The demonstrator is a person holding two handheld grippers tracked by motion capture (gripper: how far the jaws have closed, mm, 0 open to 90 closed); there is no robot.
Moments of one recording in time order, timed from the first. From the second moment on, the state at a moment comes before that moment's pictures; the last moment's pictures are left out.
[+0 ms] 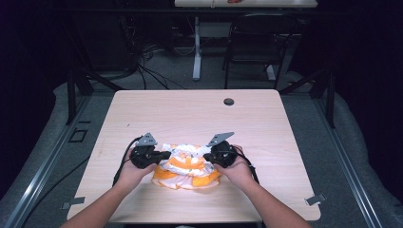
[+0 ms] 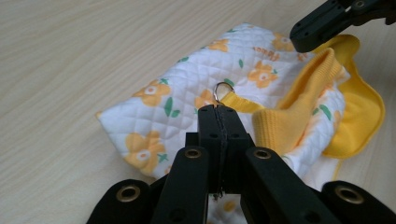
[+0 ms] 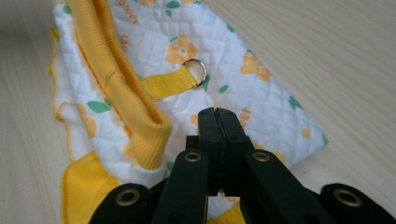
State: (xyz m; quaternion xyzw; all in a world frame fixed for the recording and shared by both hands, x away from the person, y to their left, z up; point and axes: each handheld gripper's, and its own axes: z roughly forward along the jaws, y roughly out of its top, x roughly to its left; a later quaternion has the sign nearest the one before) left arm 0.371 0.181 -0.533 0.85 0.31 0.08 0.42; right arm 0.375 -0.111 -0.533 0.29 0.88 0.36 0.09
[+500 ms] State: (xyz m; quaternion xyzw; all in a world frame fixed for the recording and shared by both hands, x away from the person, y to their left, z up) left arm 0.341 0.180 -0.543 0.87 0.27 0.06 0.40; right arm 0.337 -0.111 -0.539 0.25 0.89 0.36 0.05
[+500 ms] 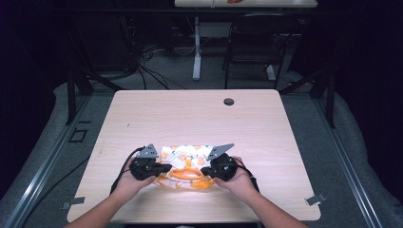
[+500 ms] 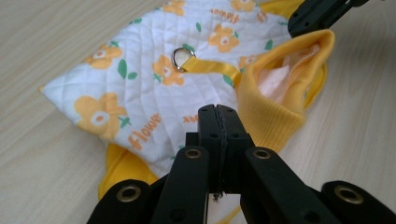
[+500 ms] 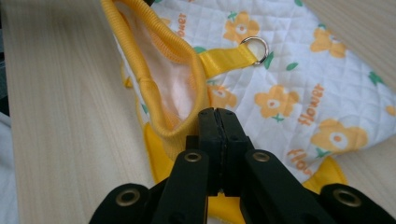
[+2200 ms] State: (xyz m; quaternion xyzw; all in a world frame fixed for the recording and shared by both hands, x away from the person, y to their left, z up) left arm 0.363 0.173 -0.576 0.85 0.32 0.05 0.41; right arm 0.352 -0.131 -0.572 0.32 0.87 0.36 0.05
